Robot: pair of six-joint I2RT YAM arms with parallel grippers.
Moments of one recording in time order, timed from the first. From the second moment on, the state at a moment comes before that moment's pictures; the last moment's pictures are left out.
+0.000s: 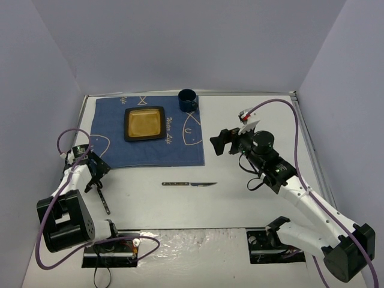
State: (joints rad) left arm 0.32 1.29 0.67 -0.46 -0.17 -0.55; right arm 0.53 1.00 0.77 0.03 -0.03 0.23
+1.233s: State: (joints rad) left arm 0.34 1.24 0.61 -0.53 -0.13 -0.63; right arm 0.58 0.94 0.77 0.01 0.05 0.18
